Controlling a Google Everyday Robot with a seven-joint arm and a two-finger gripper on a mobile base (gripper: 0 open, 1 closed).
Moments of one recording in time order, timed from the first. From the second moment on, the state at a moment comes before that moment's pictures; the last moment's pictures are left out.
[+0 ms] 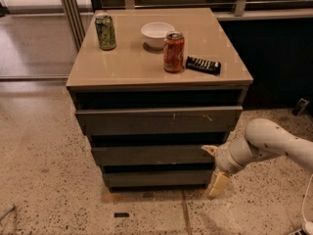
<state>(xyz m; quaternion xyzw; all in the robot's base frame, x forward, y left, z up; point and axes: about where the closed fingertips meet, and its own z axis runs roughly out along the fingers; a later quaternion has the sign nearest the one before) 0.503 -0.181 0.534 -0.65 0.70 0.19 0.22</state>
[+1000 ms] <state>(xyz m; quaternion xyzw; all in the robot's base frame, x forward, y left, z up) 0.519 -0.171 0.507 -0.68 0.67 0.13 0.27</state>
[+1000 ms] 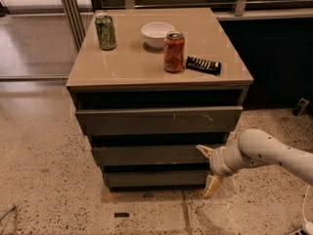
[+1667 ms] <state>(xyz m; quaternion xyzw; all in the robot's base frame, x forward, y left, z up) 0.556 -0.159 0.479 -0.70 0.65 0.09 0.29</state>
